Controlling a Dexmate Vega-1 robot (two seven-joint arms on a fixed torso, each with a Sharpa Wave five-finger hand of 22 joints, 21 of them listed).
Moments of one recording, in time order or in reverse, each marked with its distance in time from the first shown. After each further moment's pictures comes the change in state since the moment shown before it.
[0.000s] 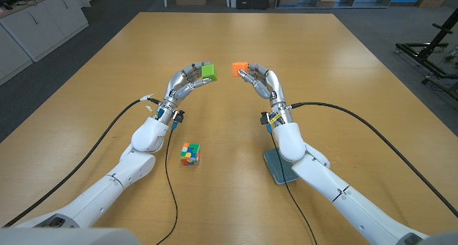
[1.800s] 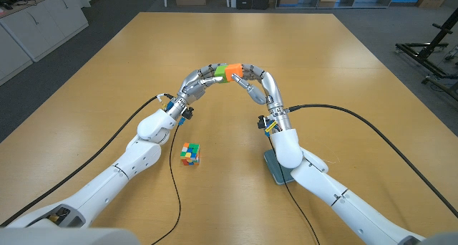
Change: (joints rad) left arm -0.058 -0.014 0.033 -0.036 -0.204 0.195 -0.246; left_hand -0.043 -0.042 -0.015 0.015 0.005 0.023 0.022 -0.025 0.005 0.051 0.012 -0.015 0.009 0.005 -0.006 -0.011 -0.003 -0.019 0.019 -0.004 0.002; right arm -0.020 -0.001 -0.006 0.013 -0.137 0.099 -0.040; right_hand 0.000 0.000 -0.002 0.007 0.004 -0.007 -0.007 0.002 0.001 0.008 -0.007 -0.008 0.002 0.000 0.000 -0.004 0.005 -0.005 -0.005 0.000 0.000
